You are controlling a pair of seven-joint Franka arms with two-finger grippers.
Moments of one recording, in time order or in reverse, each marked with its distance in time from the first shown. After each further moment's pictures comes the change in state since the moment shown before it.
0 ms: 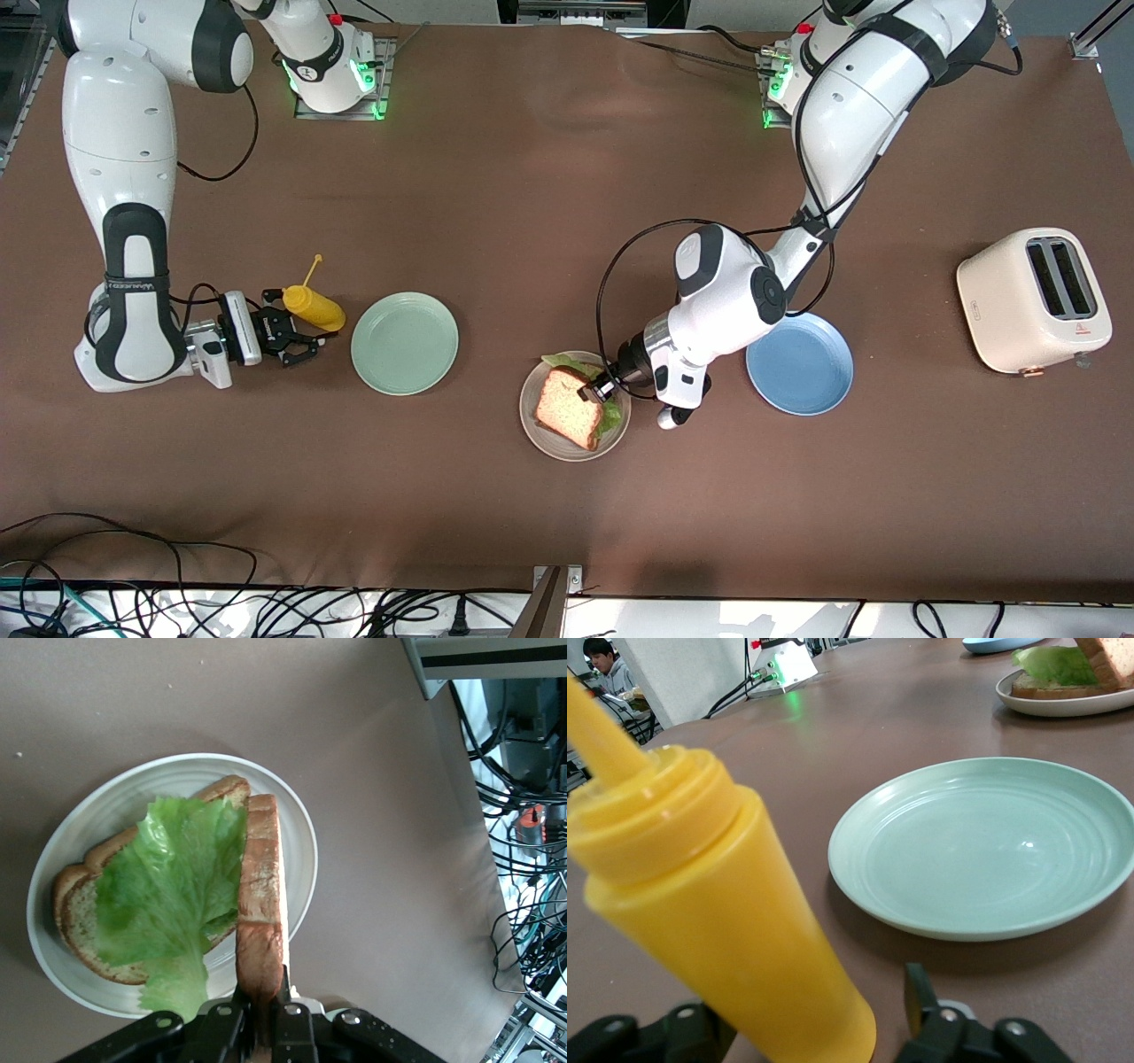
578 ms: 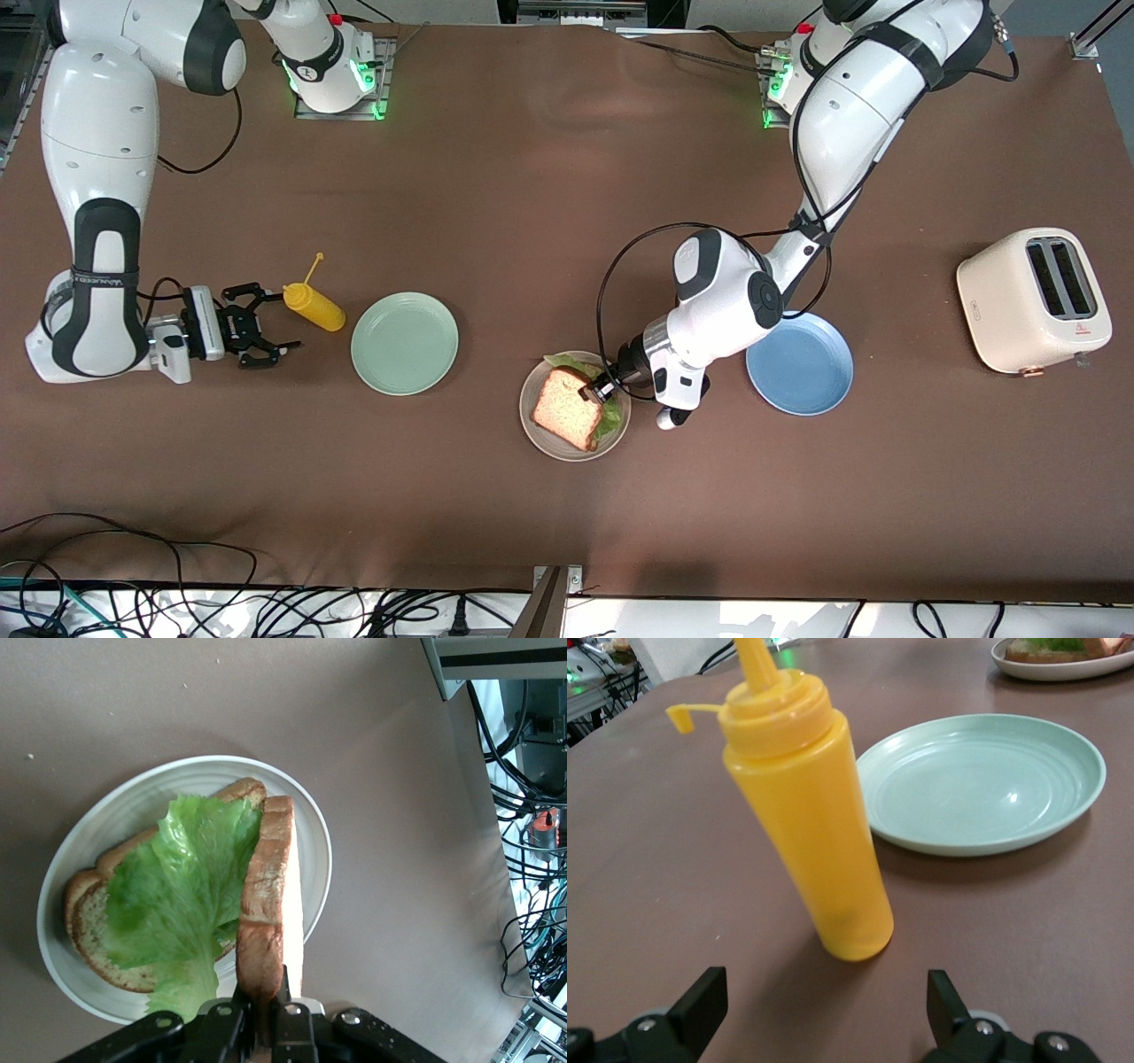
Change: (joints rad) left arm 0.000 0.012 0.006 0.000 0.000 -0.001 0.000; right arm 0.001 -0.010 -0.114 0.015 -0.047 0.007 -0.071
